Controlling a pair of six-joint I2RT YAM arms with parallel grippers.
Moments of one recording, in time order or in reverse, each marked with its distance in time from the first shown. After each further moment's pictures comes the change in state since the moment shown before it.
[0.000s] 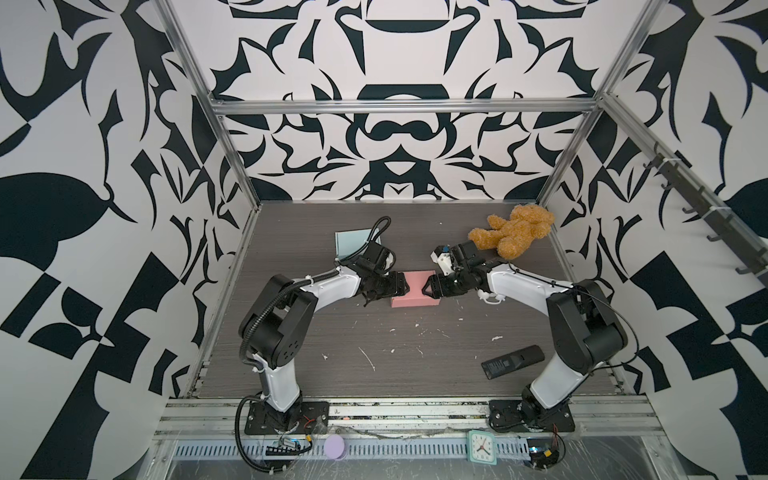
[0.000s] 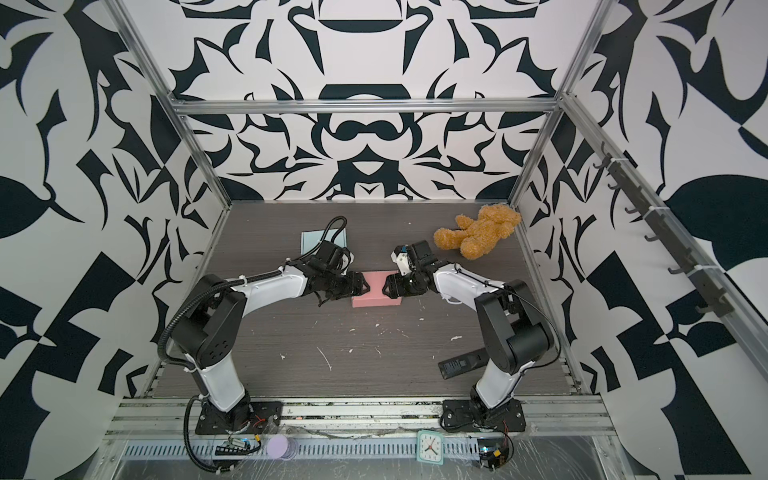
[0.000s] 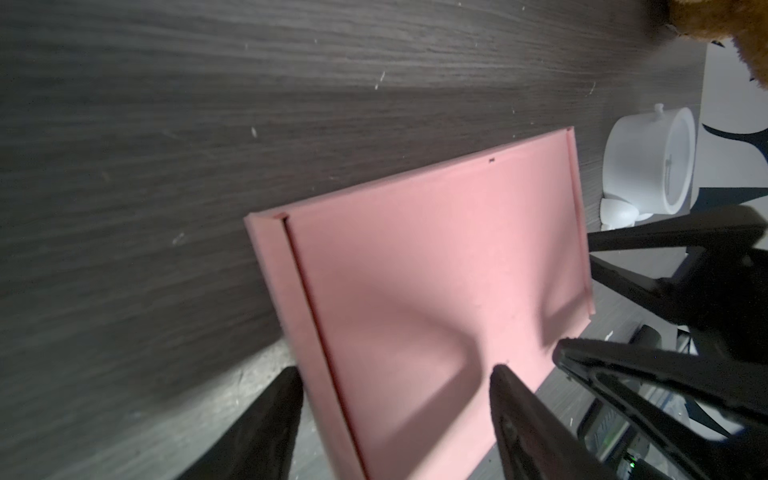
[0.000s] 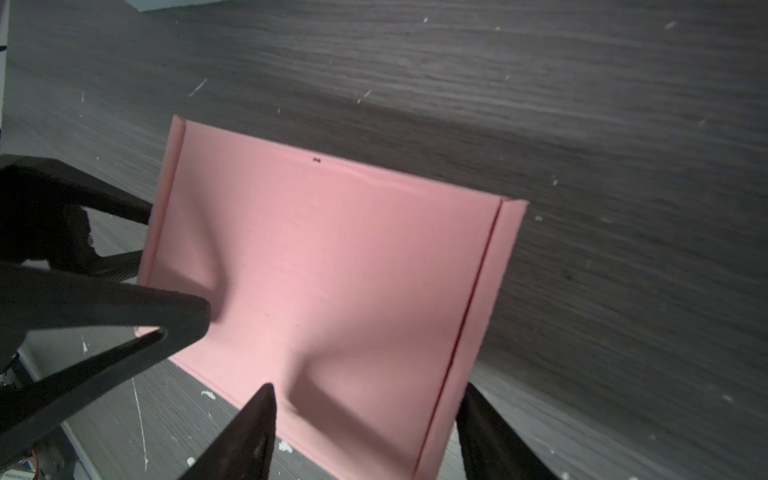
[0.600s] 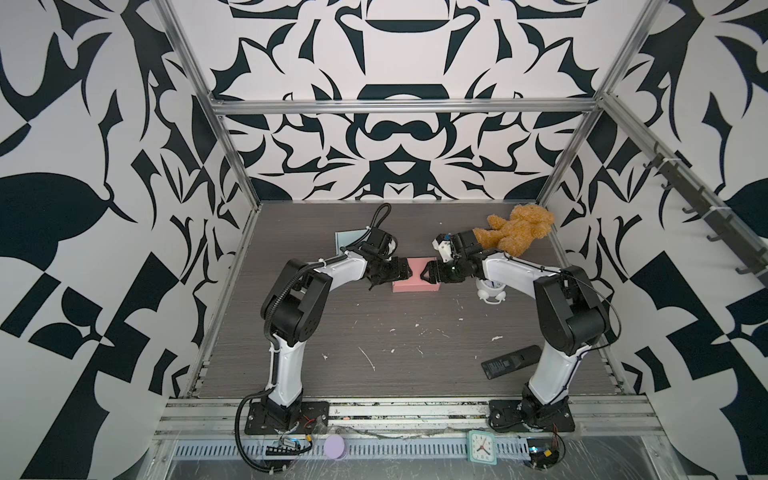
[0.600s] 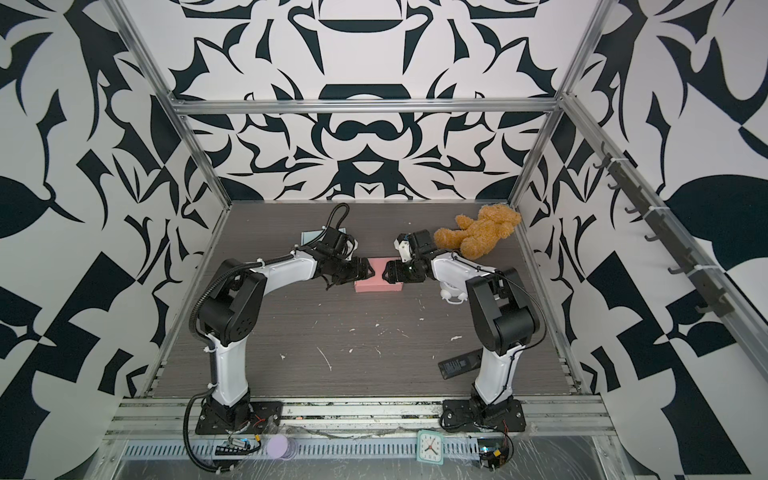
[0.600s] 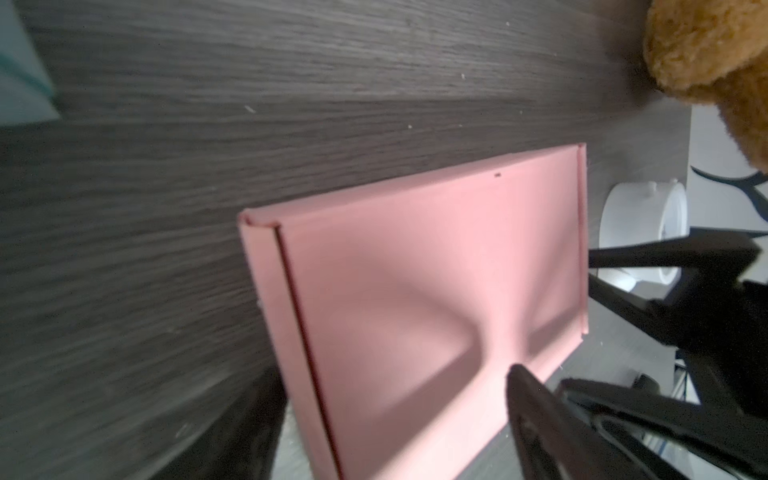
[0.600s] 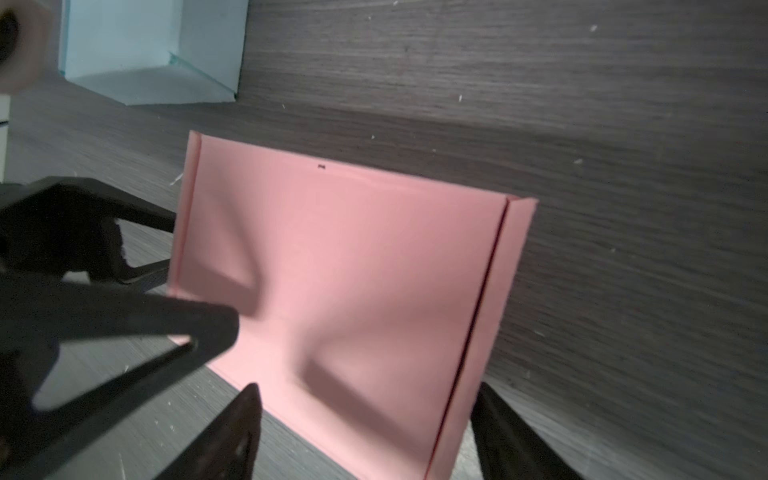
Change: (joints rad) left arm 0.054 0.162 0.173 0.022 0.041 0.028; right arm -0.042 0.115 0.113 0.046 0.010 0.021
